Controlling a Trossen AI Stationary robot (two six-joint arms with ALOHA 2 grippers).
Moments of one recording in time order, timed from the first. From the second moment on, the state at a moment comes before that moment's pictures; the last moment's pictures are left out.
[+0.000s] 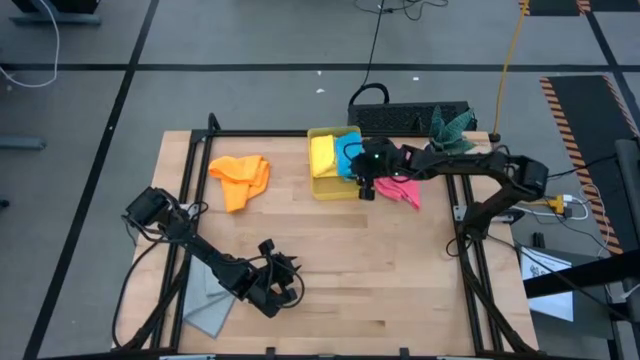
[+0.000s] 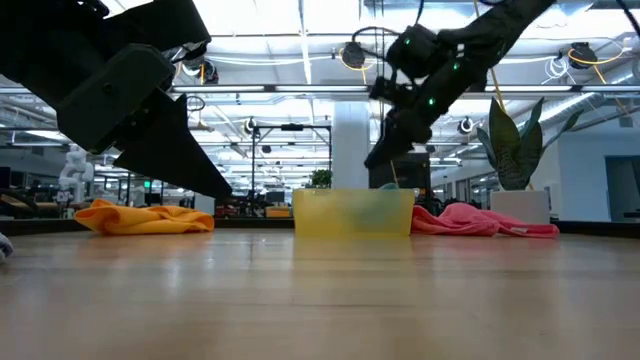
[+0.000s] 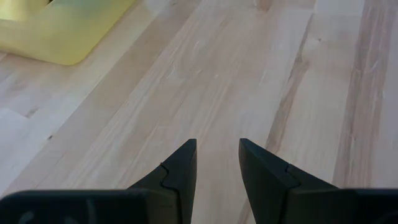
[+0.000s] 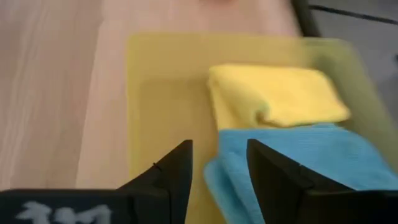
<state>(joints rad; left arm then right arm) -0.62 1.83 0.94 -0.20 -0.81 -0.80 -0.42 1.52 0.87 -0.08 -0.08 -0.39</state>
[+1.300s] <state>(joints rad) -0.58 1.83 0.94 -0.13 -0.80 -0.76 -0.49 1.67 0.99 -0.12 0.23 0.00</state>
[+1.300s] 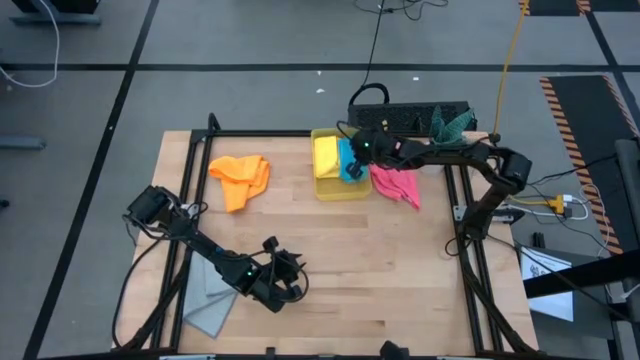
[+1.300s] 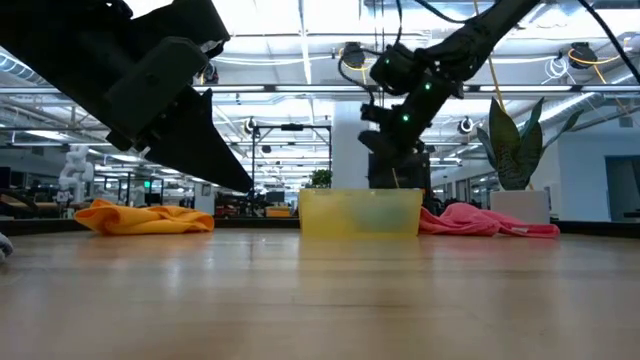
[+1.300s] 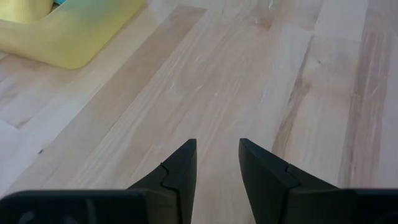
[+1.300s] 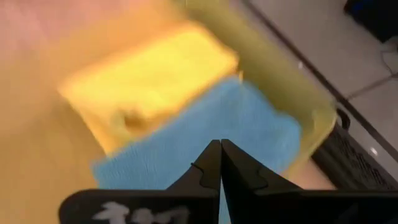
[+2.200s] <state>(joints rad) -0.59 1.83 0.94 -0.13 -0.81 -0.75 -0.56 1.73 1.10 -0.14 0.21 0.00</state>
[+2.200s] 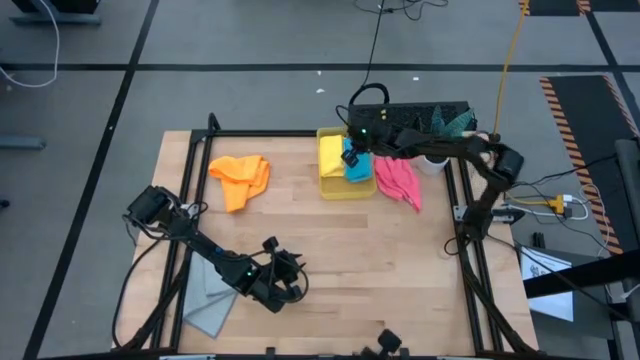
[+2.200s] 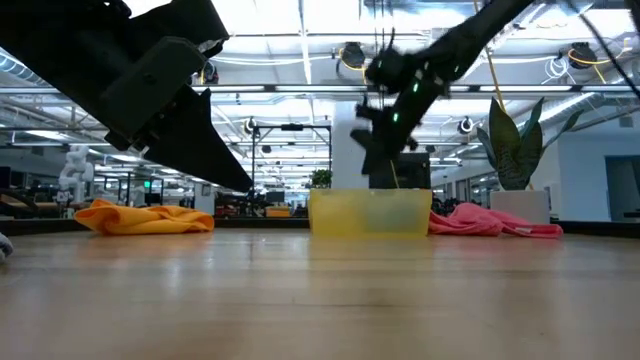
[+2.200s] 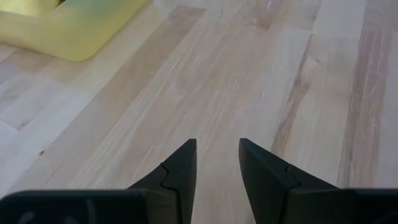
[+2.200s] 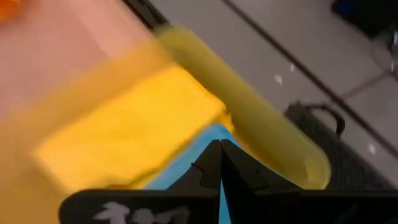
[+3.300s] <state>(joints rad) -0.14 1.47 0.94 -1.05 -0.40 -0.81 0.41 1.25 0.05 1.12 0.37 0.11</state>
